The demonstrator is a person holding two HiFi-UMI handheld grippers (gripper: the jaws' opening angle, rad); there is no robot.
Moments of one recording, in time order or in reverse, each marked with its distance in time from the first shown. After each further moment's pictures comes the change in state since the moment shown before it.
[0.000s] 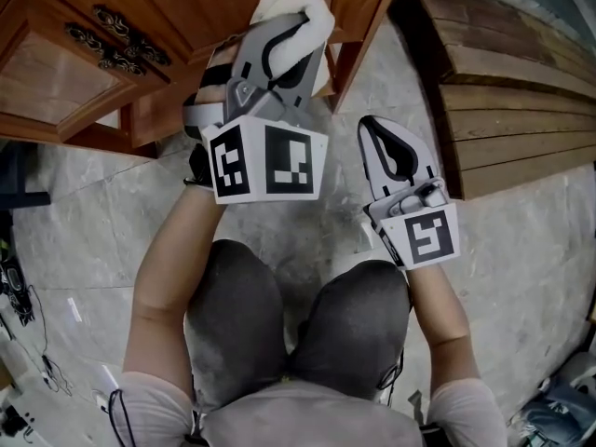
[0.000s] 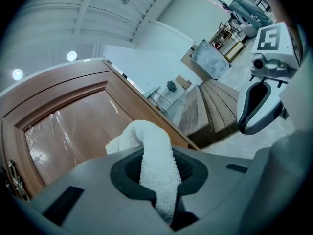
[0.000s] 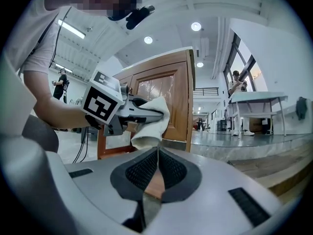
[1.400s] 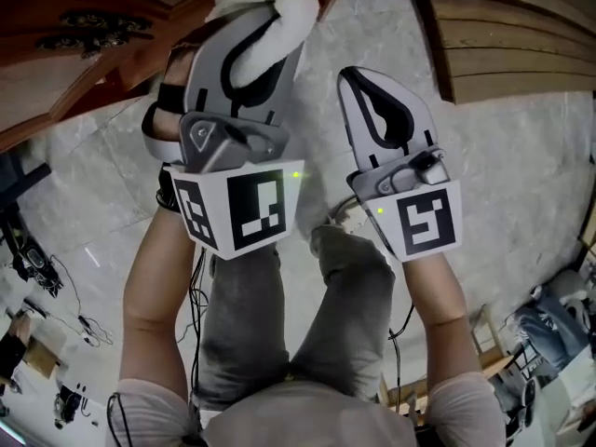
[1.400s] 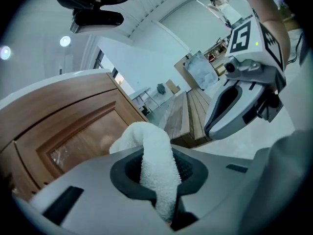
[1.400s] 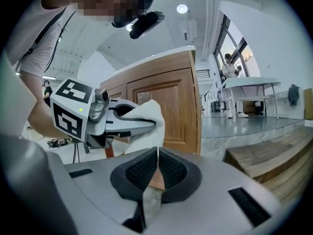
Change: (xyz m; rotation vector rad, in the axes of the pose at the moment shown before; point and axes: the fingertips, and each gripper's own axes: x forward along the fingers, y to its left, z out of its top) left arm -0.055 0.012 0.039 -0.076 0.021 -0.208; right arm -0.004 0.019 0.088 0.182 0.149 -0.057
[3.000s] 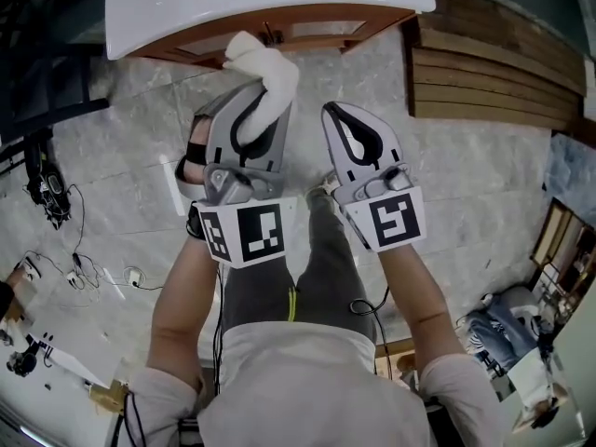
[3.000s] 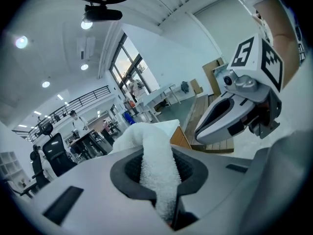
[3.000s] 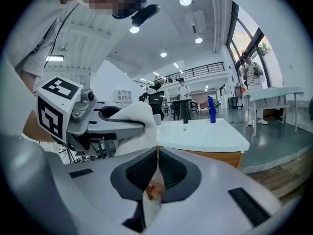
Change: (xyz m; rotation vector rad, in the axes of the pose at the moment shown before) left arm -0.301 0.315 0.249 -0.220 0.200 0.126; right arm -0.084 0.188 0.447 0.017 0.074 0.207
